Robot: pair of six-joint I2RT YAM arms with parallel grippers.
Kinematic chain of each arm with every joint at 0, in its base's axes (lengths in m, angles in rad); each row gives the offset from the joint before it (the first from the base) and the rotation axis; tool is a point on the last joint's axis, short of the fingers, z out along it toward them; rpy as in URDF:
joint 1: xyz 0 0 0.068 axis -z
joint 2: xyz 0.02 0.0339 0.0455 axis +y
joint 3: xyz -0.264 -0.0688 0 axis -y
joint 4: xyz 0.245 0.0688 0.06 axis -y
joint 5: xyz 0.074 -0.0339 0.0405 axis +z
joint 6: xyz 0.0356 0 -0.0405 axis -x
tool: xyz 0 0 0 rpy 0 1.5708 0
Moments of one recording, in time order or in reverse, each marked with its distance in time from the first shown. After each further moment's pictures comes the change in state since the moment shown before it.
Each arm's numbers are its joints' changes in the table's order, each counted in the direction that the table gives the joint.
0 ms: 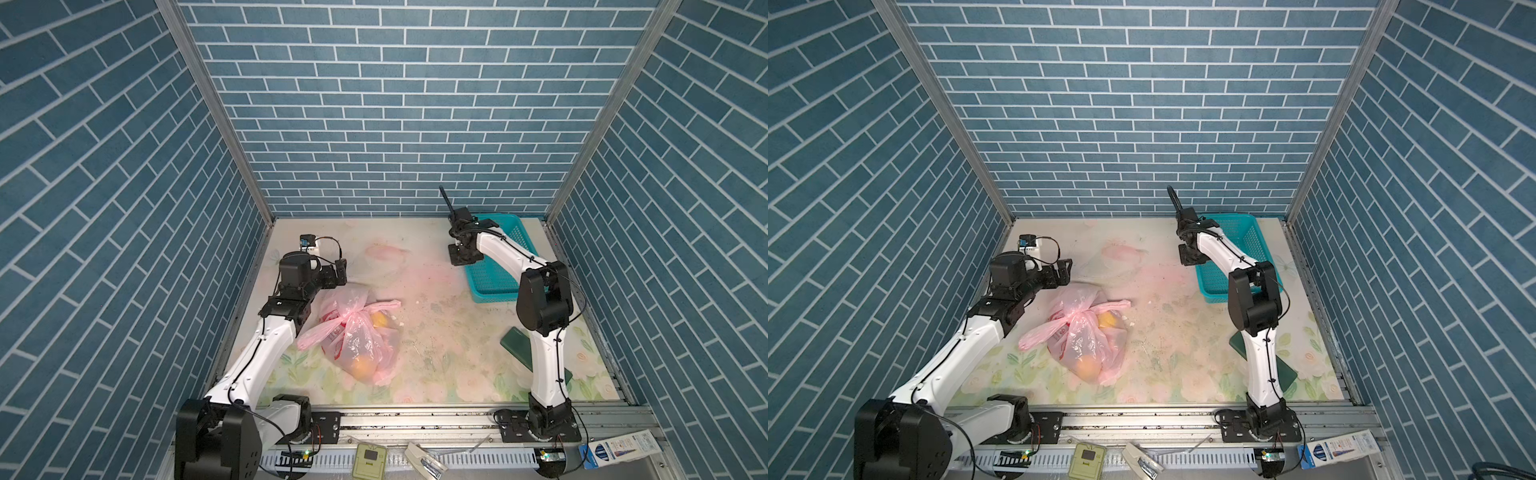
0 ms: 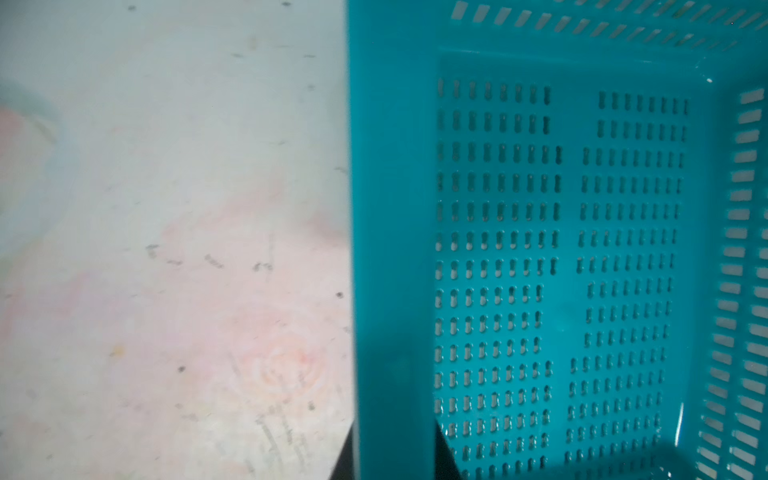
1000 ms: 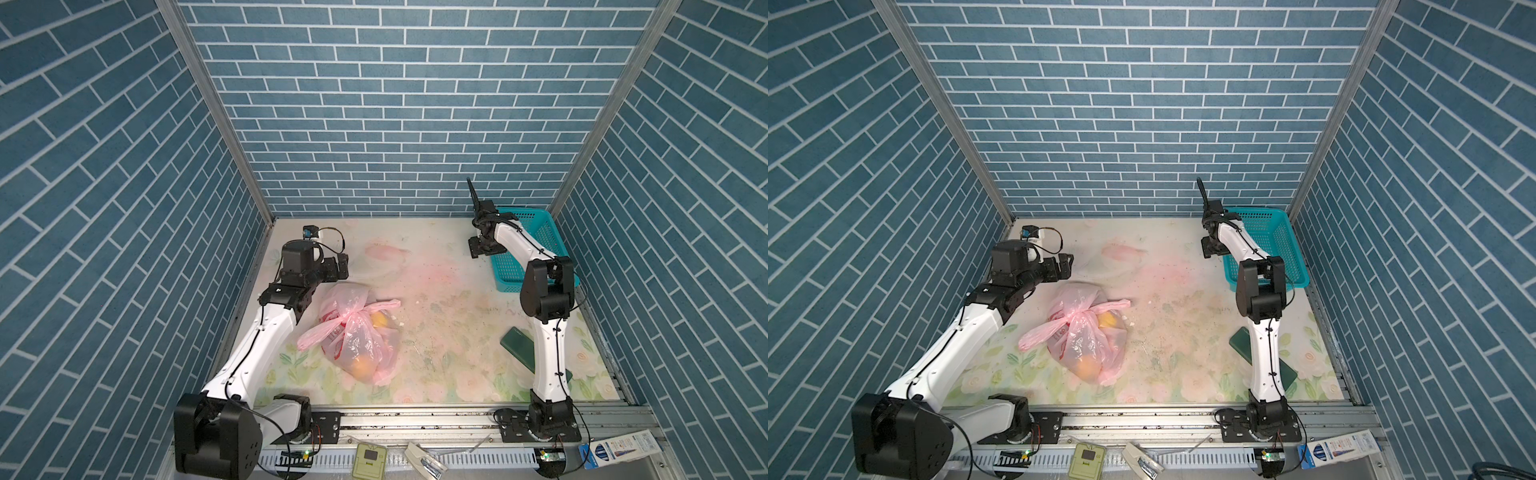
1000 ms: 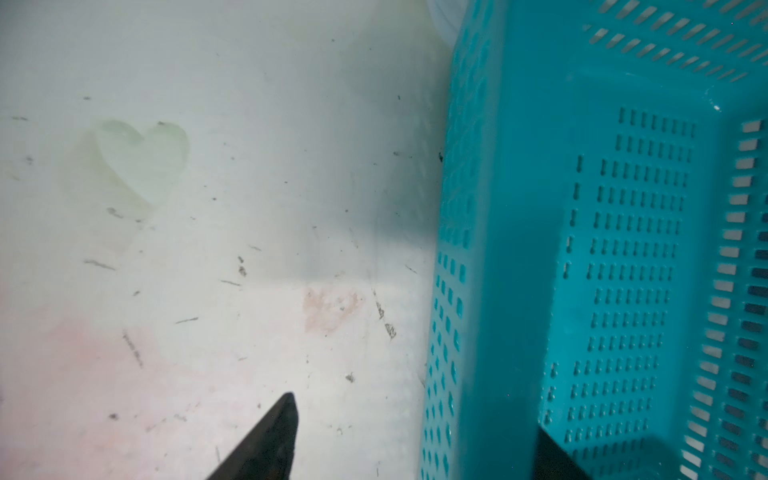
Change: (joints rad) left arm 0.047 0.044 0.183 -0.245 0.045 0.000; right arm 0.133 0.108 0.161 -0.035 -0.039 0.170
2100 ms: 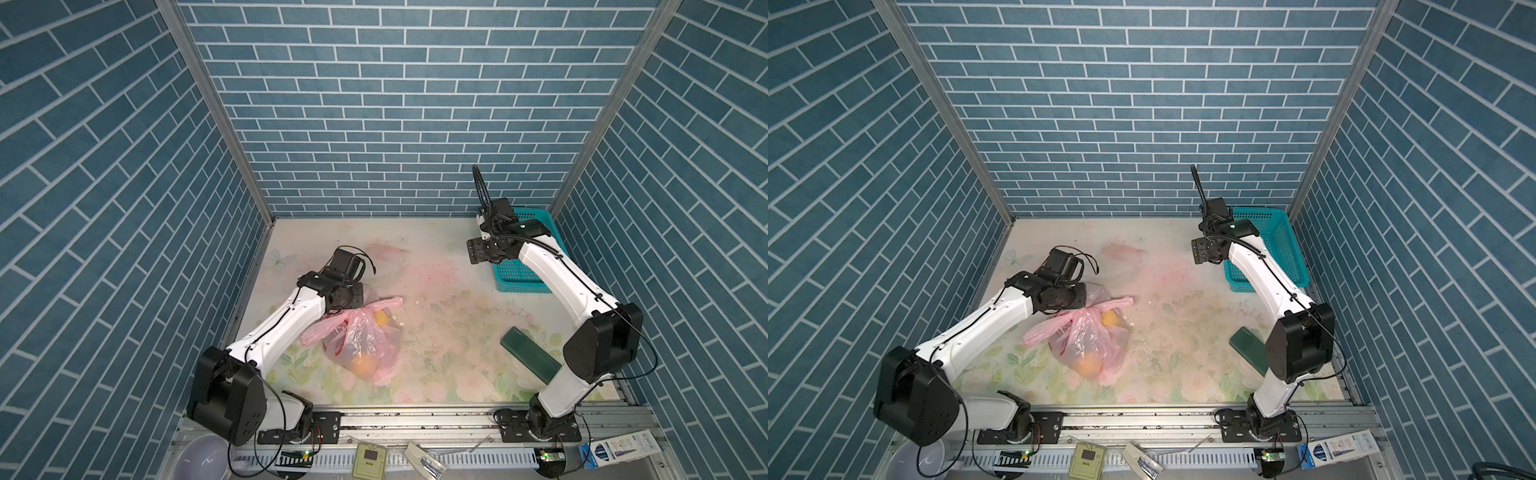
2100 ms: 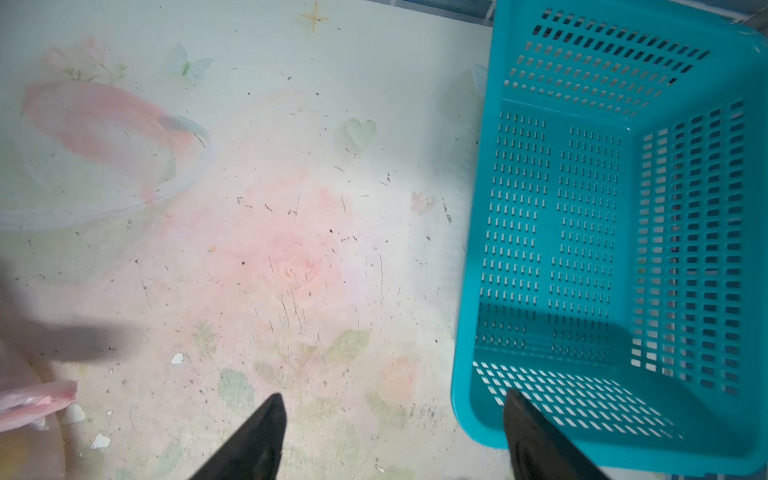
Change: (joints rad) left arm 0.264 0.223 0.105 -0.421 0.122 0.210; right arm -0.145 -0.605 -0.412 -0.009 0.063 -0.082
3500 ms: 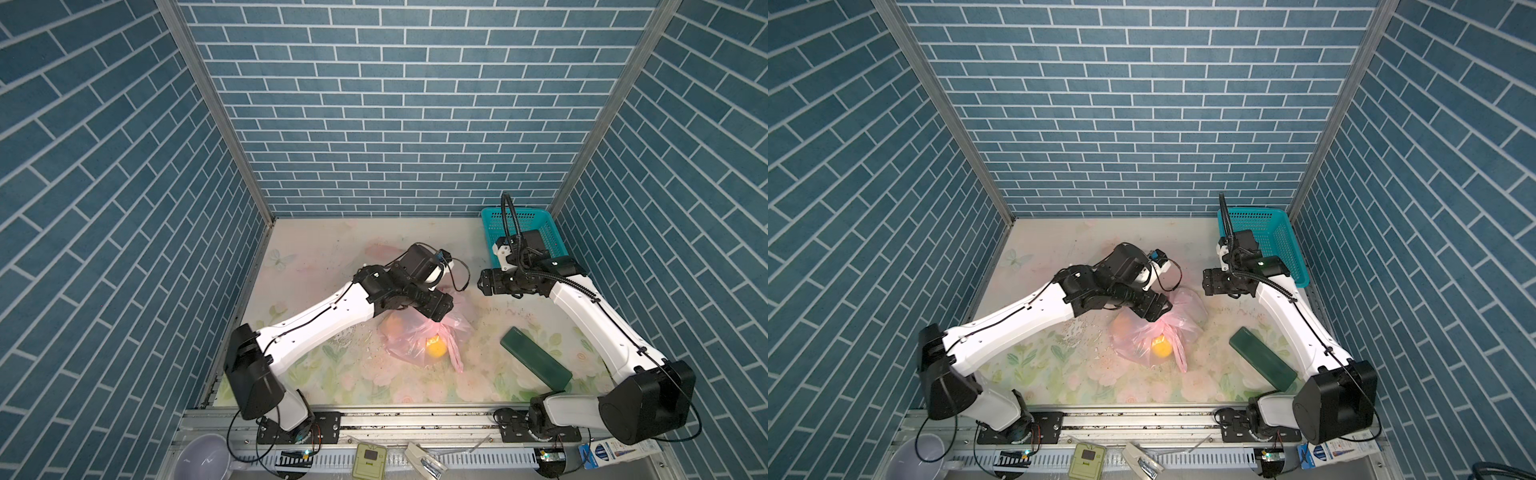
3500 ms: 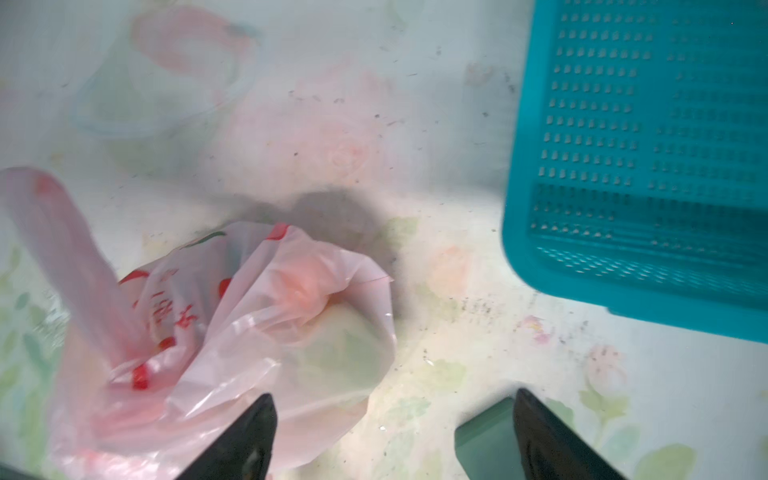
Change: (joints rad) left arm 0.507 0.109 0.359 0.010 -0.162 -0.172; right arm 0.087 -0.349 -0.421 0.052 0.353 -0.029
